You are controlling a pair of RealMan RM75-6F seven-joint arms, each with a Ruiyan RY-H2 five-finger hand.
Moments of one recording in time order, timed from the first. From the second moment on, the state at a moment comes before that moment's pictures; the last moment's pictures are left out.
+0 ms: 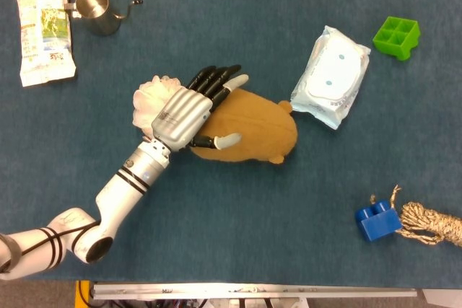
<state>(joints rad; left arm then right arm) -0.64 -1.81 -0.09 -1.17 1.56 1.10 -0.22 0.11 -0.97 0.14 -1.61 -1.38 1.42 0.14</state>
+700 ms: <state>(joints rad) -0.64 -1.88 -0.06 -1.04 1.56 1.13 -0.12 0.11 -0.97 0.14 -1.61 -1.38 1.42 0.14</state>
